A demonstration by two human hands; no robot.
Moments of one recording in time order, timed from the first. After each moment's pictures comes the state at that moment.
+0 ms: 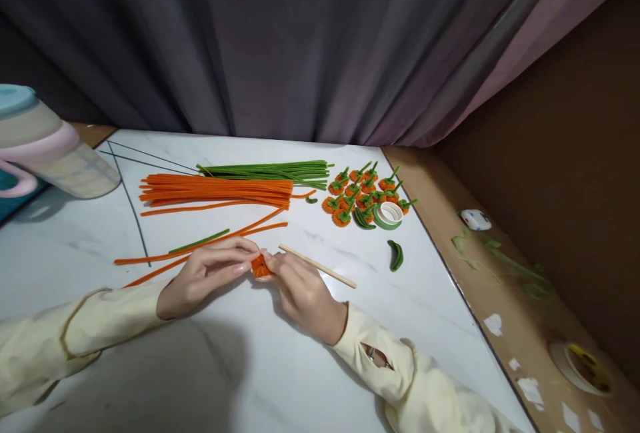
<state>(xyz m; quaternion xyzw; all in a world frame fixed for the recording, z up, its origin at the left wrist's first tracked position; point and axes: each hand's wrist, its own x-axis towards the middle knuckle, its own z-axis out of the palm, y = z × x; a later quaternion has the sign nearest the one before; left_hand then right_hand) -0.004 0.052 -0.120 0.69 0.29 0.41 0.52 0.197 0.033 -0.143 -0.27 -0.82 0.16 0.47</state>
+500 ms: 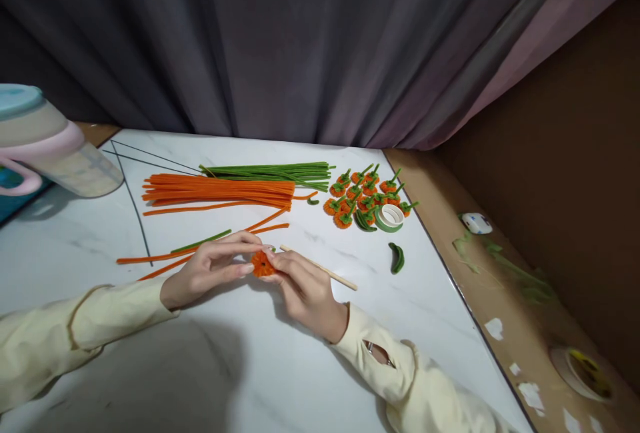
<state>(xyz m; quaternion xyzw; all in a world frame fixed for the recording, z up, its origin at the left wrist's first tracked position) -0.006 0.061 -0.122 0.68 0.26 0.39 0.57 0.194 0.033 -0.134 -0.27 -0.77 0.22 0.53</state>
